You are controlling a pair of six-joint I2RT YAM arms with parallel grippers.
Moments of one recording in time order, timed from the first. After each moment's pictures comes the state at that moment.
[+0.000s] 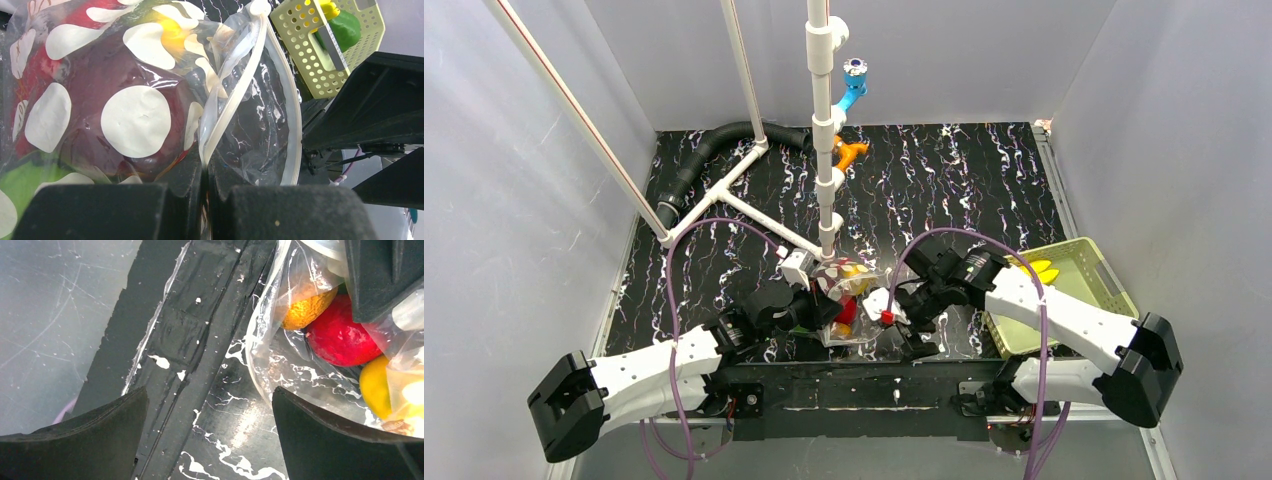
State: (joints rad) left arm -0.96 0.90 0.34 0.13 -0.07 -0.71; right arm 0.89 1.18 0.93 -0.90 -0.78 -0.94
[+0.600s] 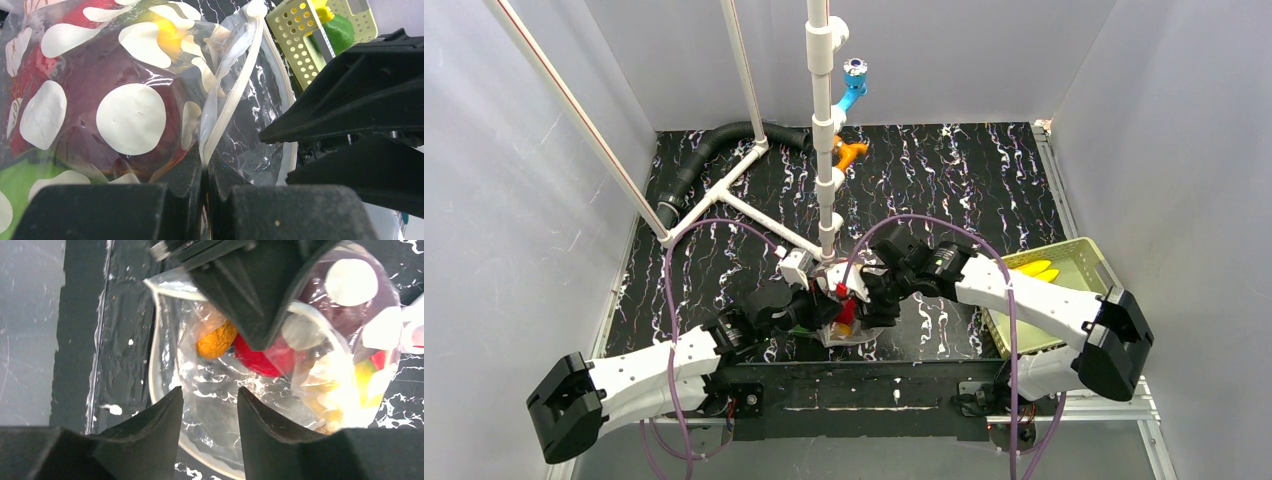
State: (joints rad) left arm -0.96 0.89 0.34 0.13 -0.07 -0.73; right arm 0.99 1.35 1.04 -0.66 -0.56 -0.64
